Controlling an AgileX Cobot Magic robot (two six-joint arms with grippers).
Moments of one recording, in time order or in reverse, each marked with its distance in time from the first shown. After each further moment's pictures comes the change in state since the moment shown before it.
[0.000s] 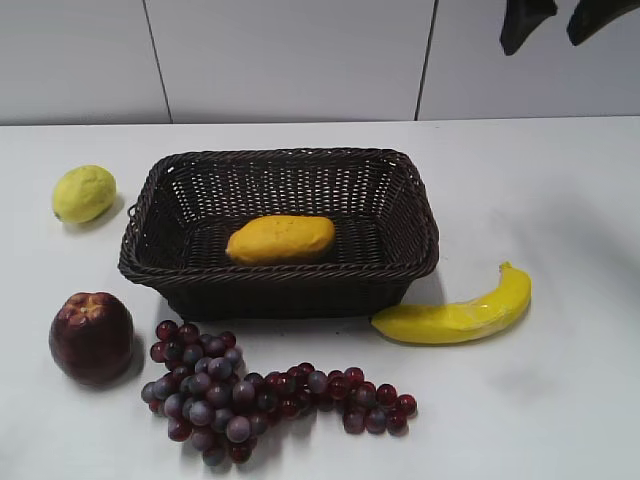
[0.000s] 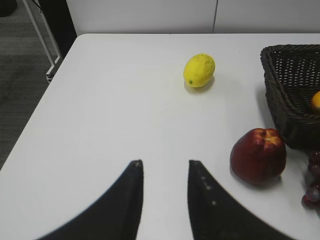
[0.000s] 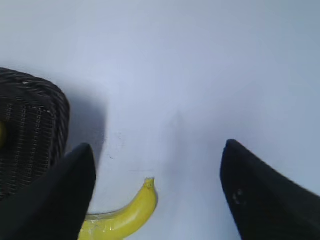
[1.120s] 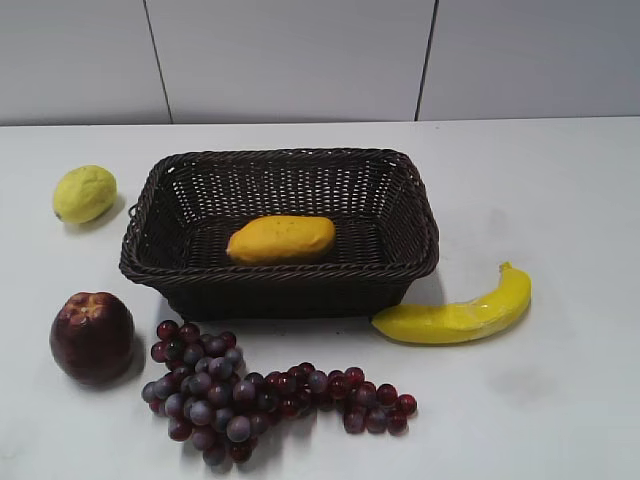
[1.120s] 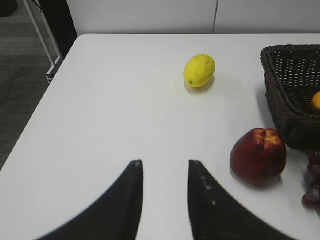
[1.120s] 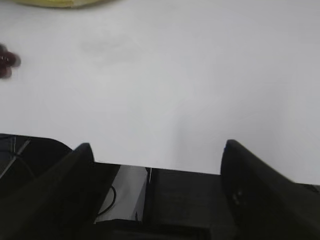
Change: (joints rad) left arm 0.000 0.000 0.000 0.000 0.000 0.000; right arm -0.086 -0.987 1.217 0.062 -0.120 0.017
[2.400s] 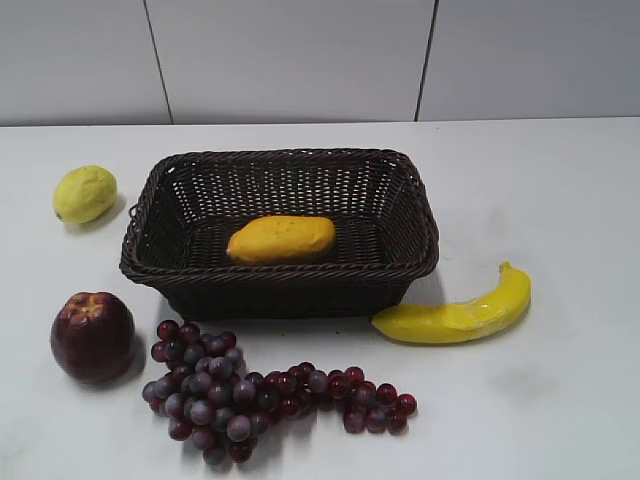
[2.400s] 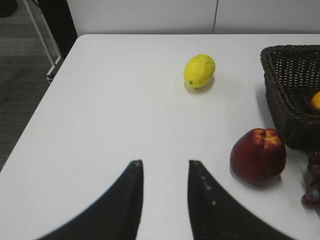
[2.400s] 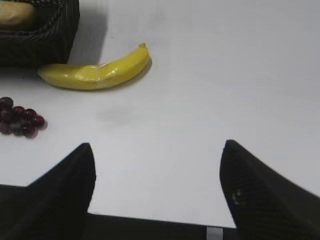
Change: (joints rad) left arm 0.000 0.000 0.000 0.000 0.000 0.000; right arm 0.000 -0.857 0.227 -0.017 -0.034 0.000
